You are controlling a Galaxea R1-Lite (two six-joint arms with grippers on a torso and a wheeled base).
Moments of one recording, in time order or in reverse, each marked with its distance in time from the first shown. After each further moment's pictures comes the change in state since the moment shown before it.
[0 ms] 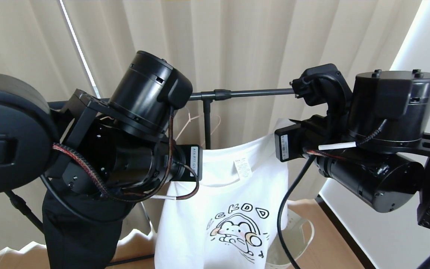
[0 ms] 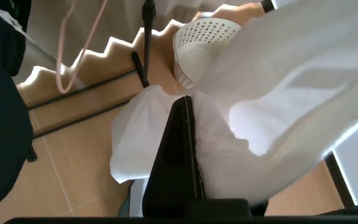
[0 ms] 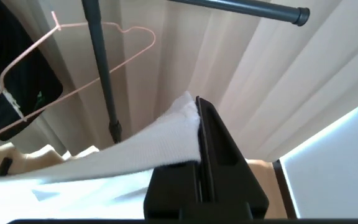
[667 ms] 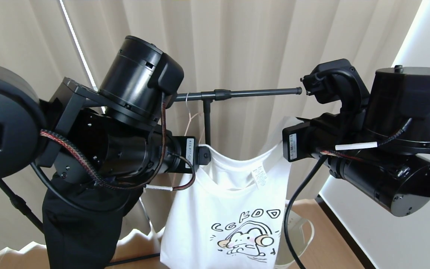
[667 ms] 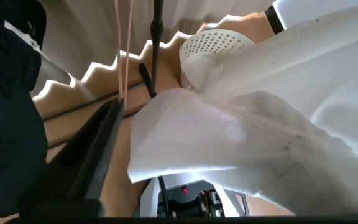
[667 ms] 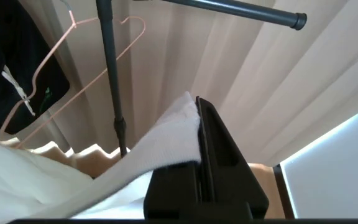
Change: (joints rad) left arm 0.016 -0.008 -0.023 0.002 0.010 0.061; right arm -0.004 -0.039 0.019 0.000 -0.006 -0.014
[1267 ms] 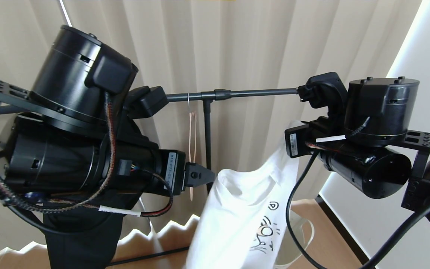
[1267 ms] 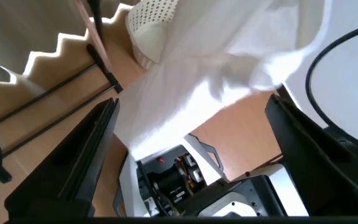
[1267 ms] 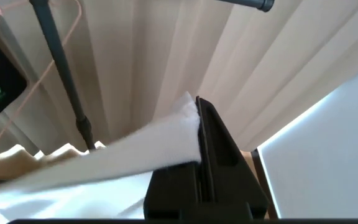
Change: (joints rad) left arm 0.019 -0.138 0.116 0.001 -0.300 0.052; right arm -0.117 0.073 -0.008 -0.011 0.006 -0.010
